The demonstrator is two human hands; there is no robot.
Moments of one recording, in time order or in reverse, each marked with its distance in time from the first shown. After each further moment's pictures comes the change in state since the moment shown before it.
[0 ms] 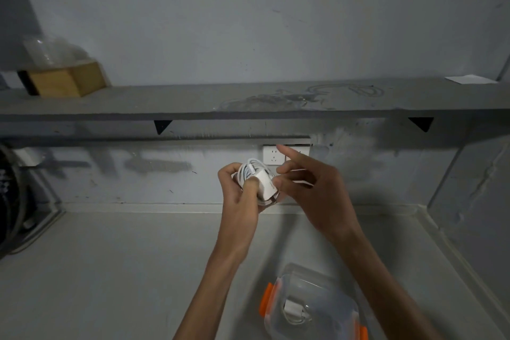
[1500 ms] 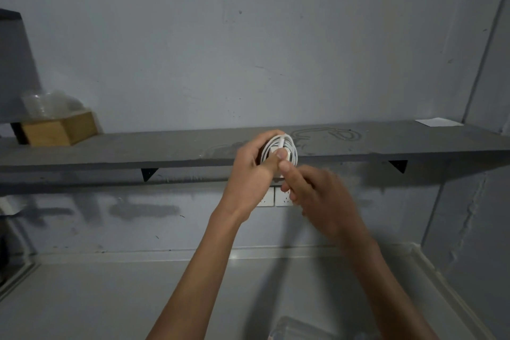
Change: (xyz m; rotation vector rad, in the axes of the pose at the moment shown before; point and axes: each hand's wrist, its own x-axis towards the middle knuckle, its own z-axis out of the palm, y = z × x) left_hand 0.071 0.091 0.060 0.192 -0.245 0.318; right_hand 0.048 -0.044 -0.043 -0.437 0.060 -0.105
